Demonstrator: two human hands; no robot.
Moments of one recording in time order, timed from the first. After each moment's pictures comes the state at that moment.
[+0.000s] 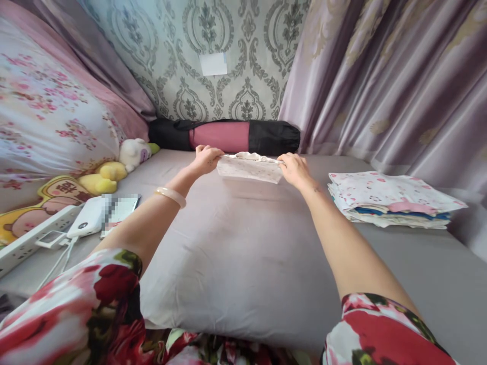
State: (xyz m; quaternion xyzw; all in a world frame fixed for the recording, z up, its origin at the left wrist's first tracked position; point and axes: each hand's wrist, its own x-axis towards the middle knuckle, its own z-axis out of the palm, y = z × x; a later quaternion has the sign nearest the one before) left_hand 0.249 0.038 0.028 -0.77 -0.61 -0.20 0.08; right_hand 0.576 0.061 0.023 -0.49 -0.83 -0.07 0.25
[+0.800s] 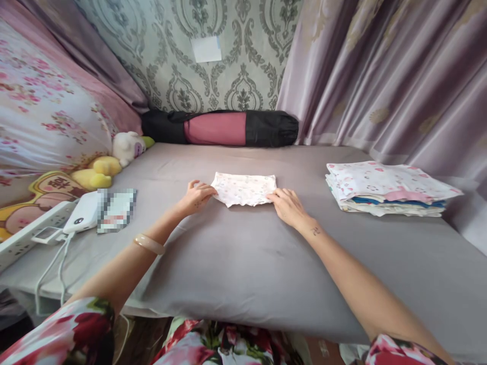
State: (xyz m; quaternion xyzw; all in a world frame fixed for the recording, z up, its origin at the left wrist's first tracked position) left_hand 0.239 -0.075 -0.066 -0.83 -0.53 -0.16 0.00; right_hand 0.595 -0.046 -0.054 -0.38 -0.92 -0.05 0.13
